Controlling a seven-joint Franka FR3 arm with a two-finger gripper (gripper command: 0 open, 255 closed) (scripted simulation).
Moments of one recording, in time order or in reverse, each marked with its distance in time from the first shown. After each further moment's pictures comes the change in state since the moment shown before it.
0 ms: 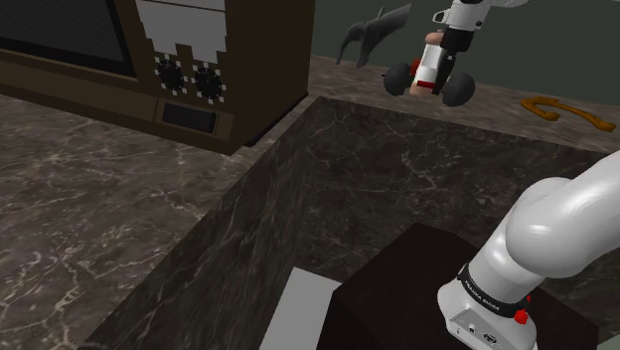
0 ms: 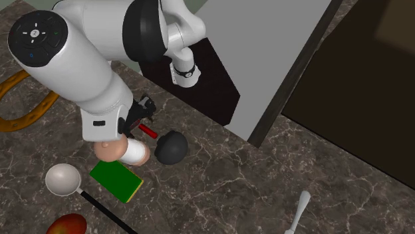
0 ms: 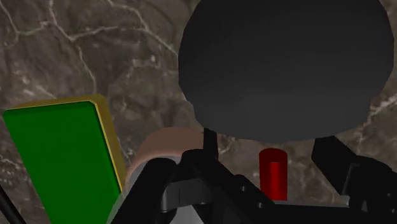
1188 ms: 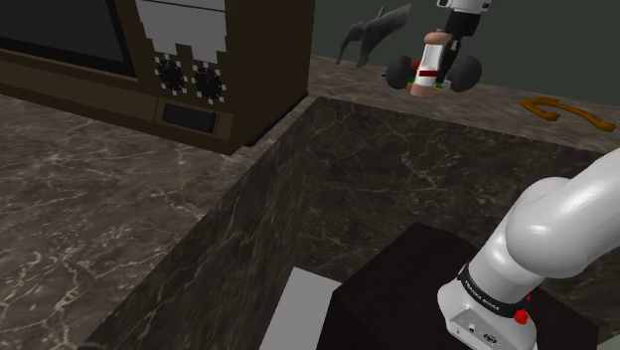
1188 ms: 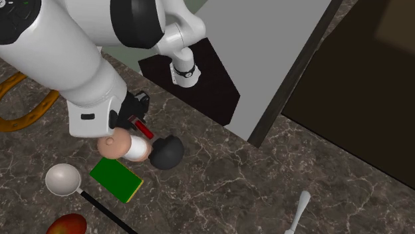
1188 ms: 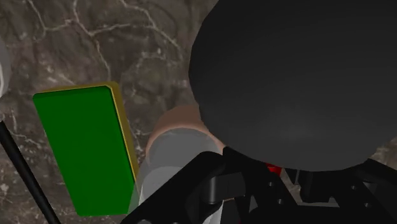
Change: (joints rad) arm 0.010 0.023 0.008 0.115 0.015 -0.104 -0.010
